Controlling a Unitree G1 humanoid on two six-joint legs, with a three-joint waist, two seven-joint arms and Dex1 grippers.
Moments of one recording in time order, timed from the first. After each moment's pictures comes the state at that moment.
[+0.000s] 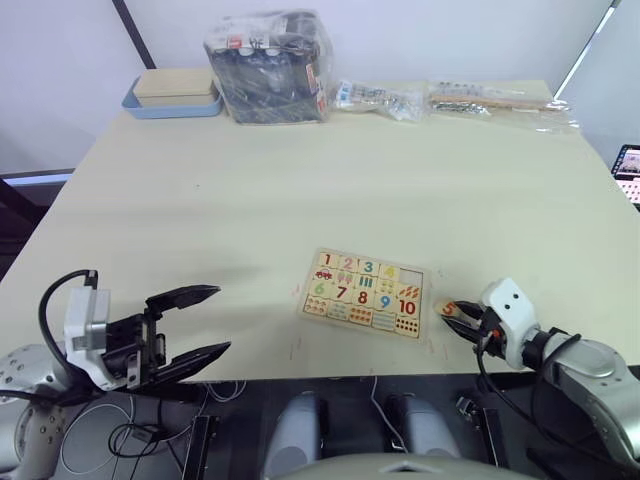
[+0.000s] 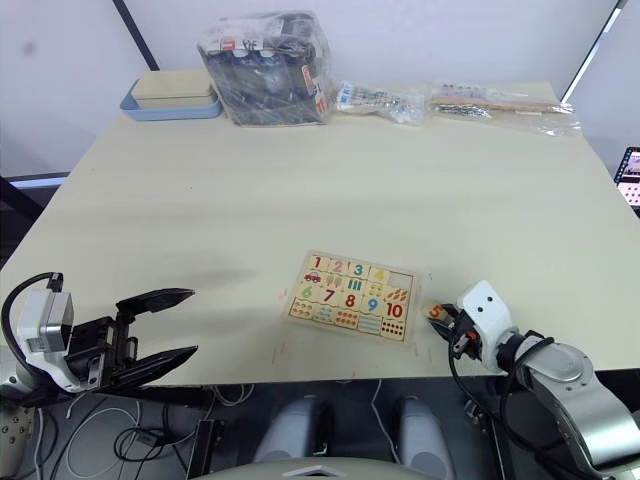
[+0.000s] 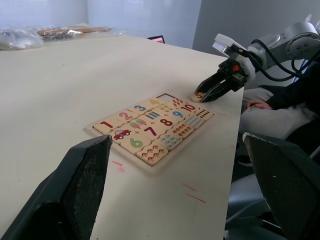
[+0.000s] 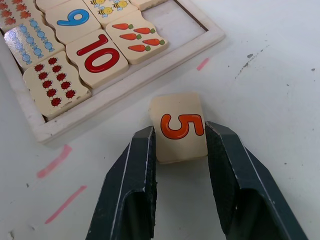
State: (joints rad) left arm 0.30 0.74 0.50 -0.22 -0.78 0.17 -1.44; right arm 0.21 -0.67 -0.01 -0.57 0.32 0.63 0.58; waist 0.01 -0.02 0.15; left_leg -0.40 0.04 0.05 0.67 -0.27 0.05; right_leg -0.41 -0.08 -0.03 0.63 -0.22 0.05
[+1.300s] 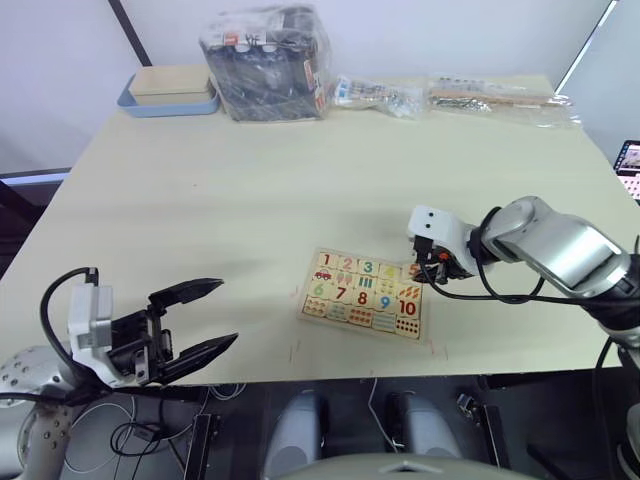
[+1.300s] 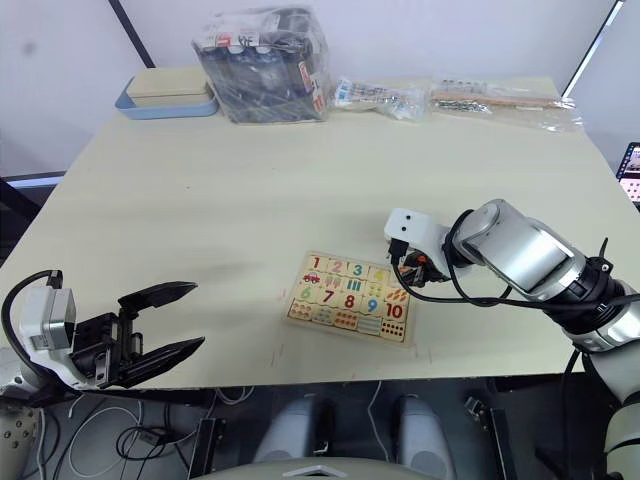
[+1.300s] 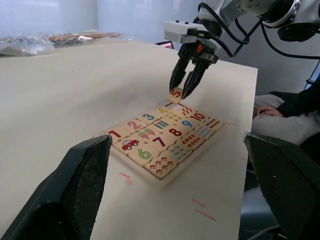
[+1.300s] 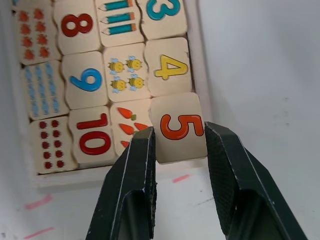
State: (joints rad) left arm 0.32 0.71 0.51 -0.31 -0.79 0.19 -1.35; right arm -0.88 -0.84 0.63 -0.28 0.34 1.18 0.92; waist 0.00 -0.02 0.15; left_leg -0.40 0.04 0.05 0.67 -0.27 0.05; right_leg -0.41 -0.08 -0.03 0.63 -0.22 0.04
